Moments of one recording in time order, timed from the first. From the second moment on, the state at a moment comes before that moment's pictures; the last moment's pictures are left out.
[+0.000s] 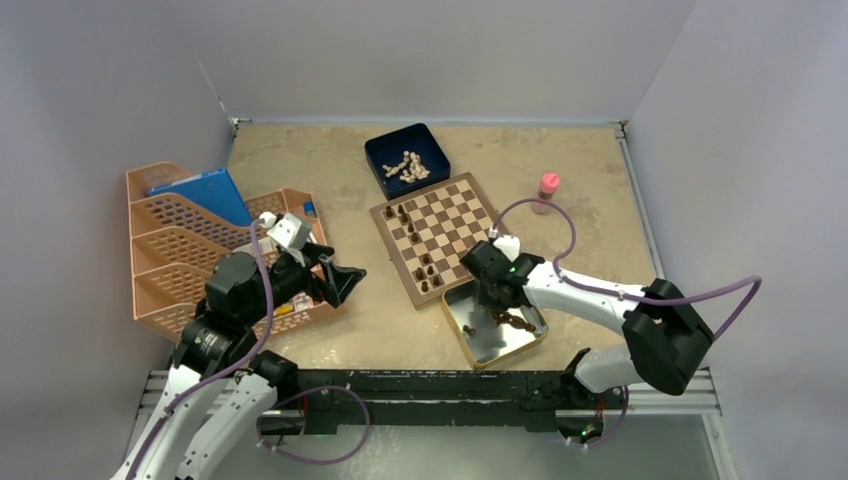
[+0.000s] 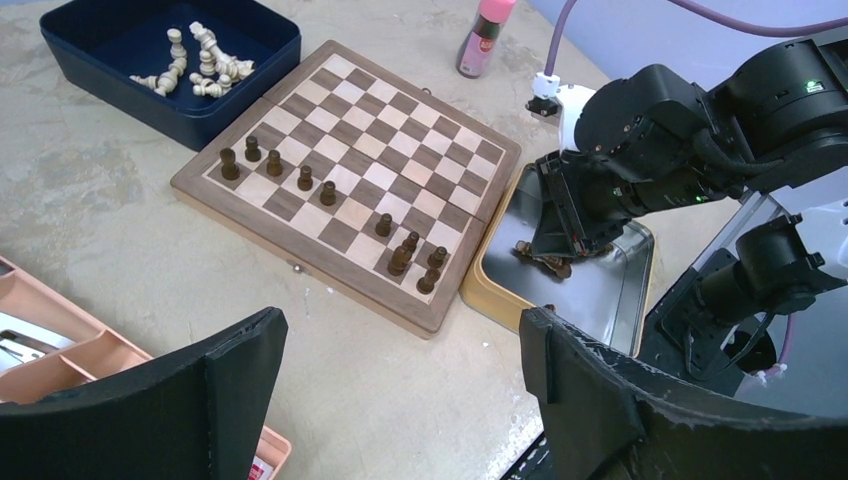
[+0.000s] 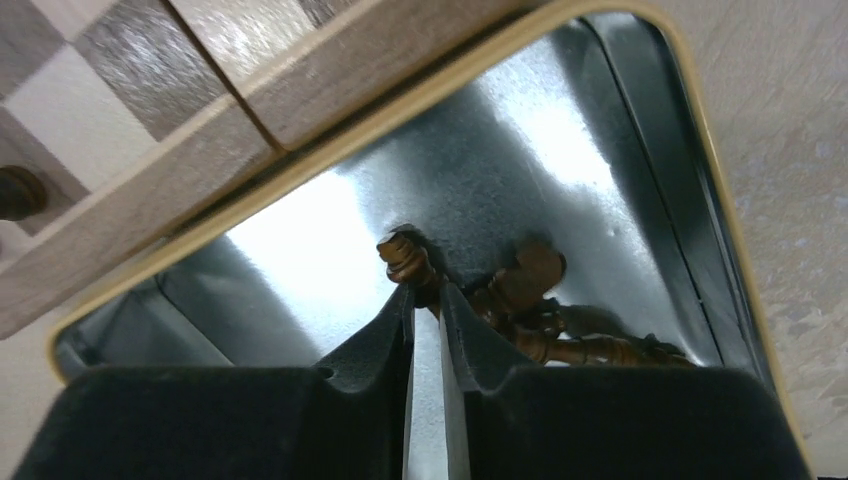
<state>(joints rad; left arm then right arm) -0.43 0.46 0.74 -0.47 0.32 -0.23 0.82 1.39 0.77 -0.66 0.32 0.91</state>
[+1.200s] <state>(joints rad) -0.43 0.51 0.74 -0.47 0.34 -0.27 0.86 1.48 0.79 -0.62 0.34 0.84</state>
